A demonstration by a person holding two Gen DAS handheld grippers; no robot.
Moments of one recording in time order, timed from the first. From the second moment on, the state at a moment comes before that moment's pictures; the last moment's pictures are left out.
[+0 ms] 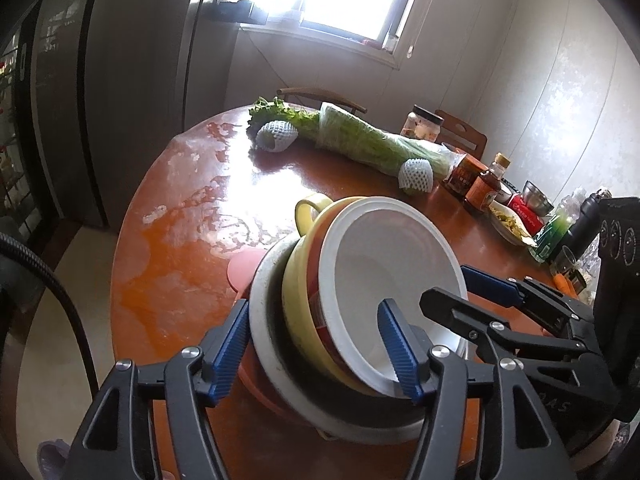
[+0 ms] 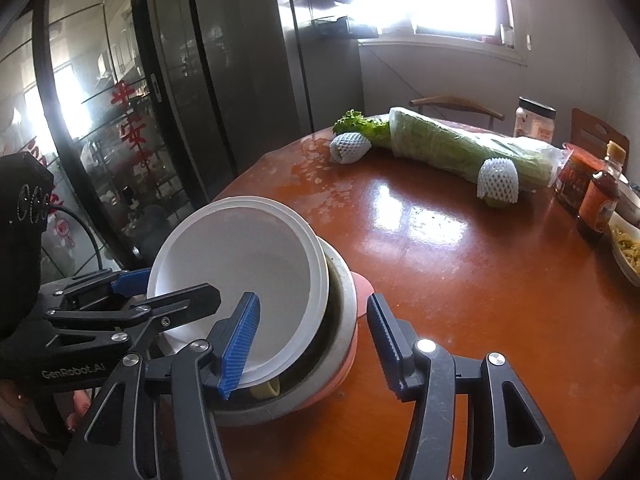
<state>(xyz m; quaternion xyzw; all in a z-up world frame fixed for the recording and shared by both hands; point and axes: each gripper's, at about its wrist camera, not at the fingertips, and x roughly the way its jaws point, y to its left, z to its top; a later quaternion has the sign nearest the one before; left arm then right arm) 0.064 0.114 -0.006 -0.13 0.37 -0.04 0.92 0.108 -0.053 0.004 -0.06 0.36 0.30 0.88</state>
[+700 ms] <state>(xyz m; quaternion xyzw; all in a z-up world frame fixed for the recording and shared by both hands) 0.040 0.110 0.017 -0.13 0.32 -0.04 0.94 0.101 -0.059 0.016 -0.06 0.35 0.29 0.89</state>
